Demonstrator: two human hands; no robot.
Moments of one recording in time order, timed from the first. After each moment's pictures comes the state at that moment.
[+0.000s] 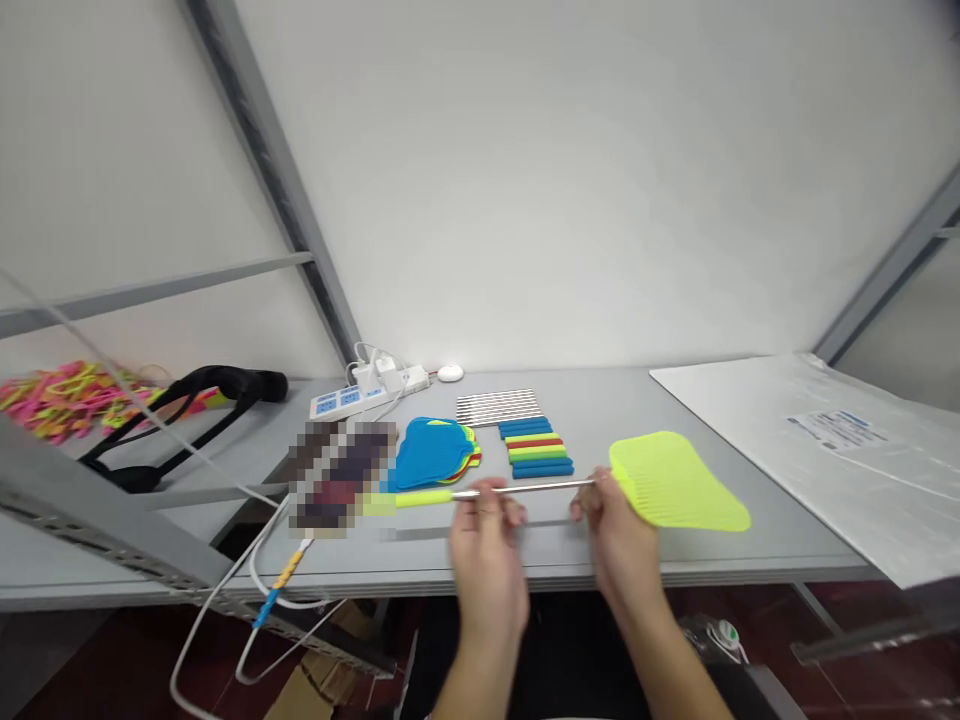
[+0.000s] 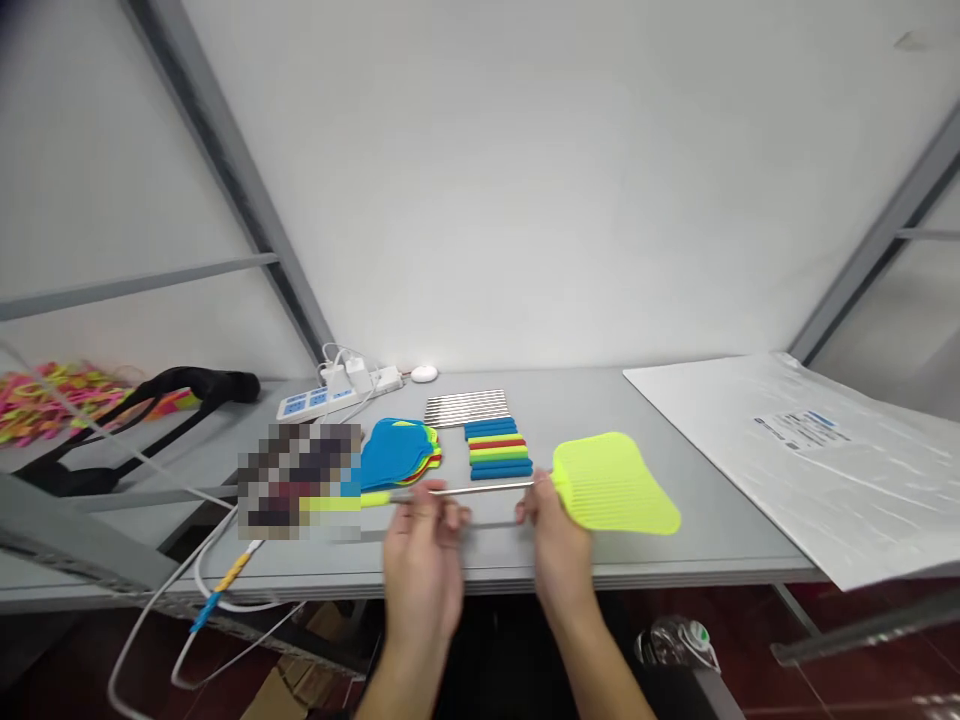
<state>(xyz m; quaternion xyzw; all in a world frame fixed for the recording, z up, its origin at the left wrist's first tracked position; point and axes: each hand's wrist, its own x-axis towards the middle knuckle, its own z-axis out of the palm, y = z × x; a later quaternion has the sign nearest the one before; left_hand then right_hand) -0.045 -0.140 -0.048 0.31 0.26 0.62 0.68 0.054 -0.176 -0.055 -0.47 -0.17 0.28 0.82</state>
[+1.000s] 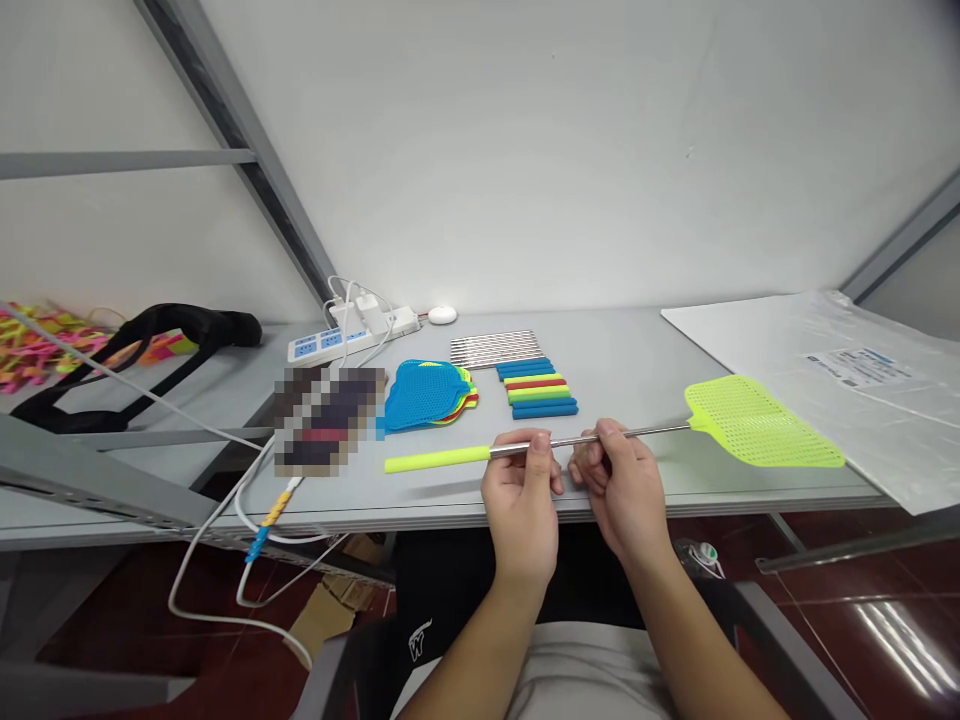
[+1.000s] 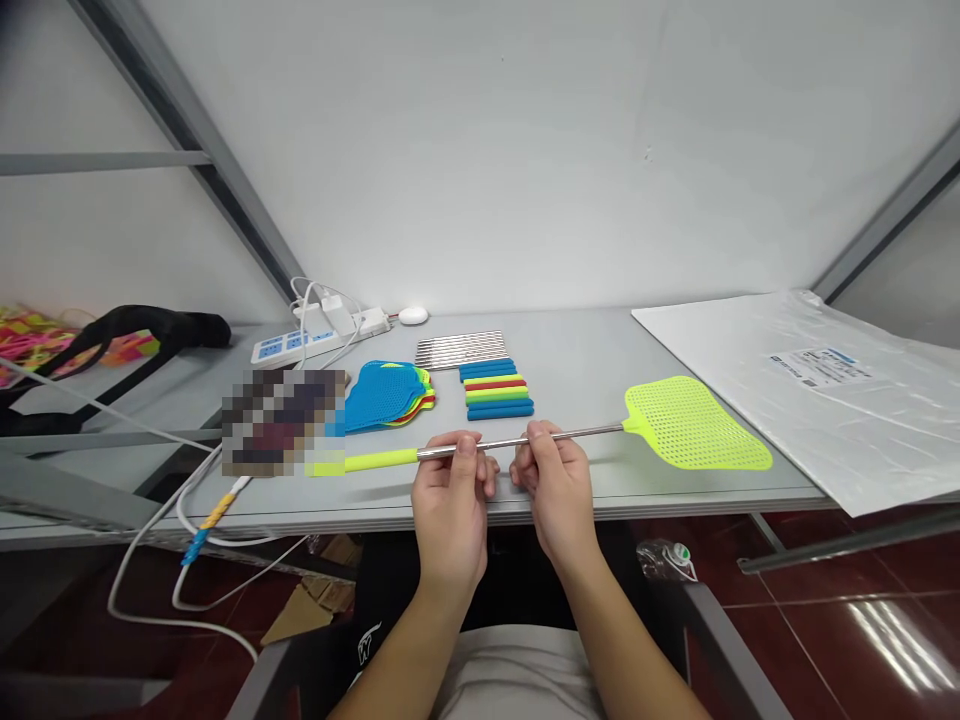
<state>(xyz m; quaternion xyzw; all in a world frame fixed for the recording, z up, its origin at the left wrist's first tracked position) -0.026 -0.161 -0.062 0.39 0.26 0.57 0.68 0.053 -0.188 -0.064 -0.40 -0.24 0.36 0.80</state>
